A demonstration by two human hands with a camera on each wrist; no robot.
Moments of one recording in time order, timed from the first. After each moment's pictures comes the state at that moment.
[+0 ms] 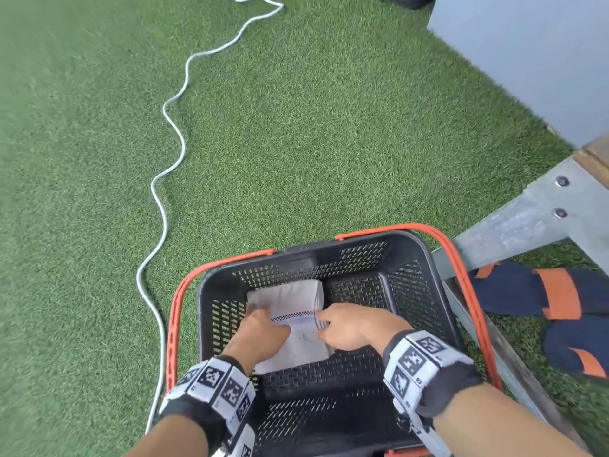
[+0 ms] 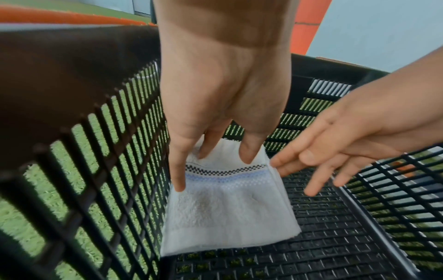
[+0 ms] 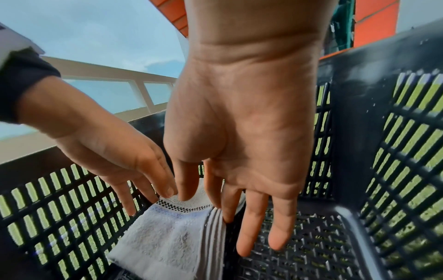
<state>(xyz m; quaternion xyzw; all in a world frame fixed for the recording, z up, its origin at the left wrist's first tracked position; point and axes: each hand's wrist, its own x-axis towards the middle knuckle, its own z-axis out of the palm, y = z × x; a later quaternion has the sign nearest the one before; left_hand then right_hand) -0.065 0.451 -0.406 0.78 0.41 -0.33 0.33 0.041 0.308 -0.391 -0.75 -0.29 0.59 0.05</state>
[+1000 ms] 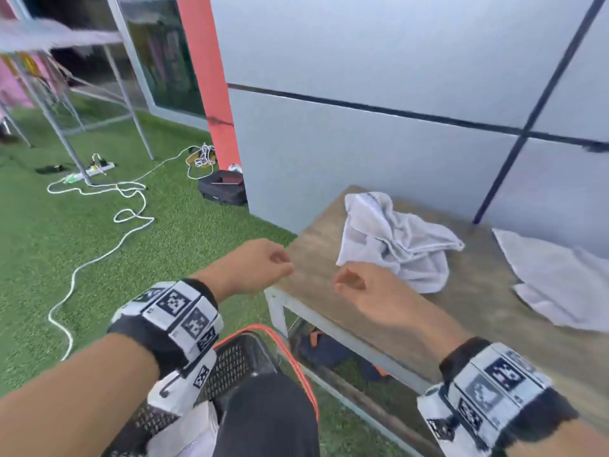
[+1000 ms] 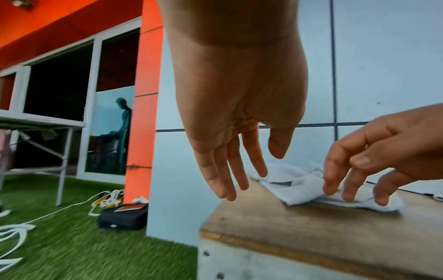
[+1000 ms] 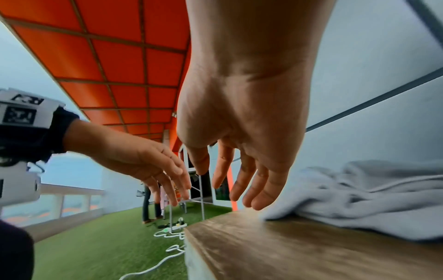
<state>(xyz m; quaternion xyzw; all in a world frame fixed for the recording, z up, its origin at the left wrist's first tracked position) 0.062 0.256 -0.040 0.95 -0.14 -0.14 0.25 0.021 0.026 -0.072 -0.92 -0.10 0.10 0.36</state>
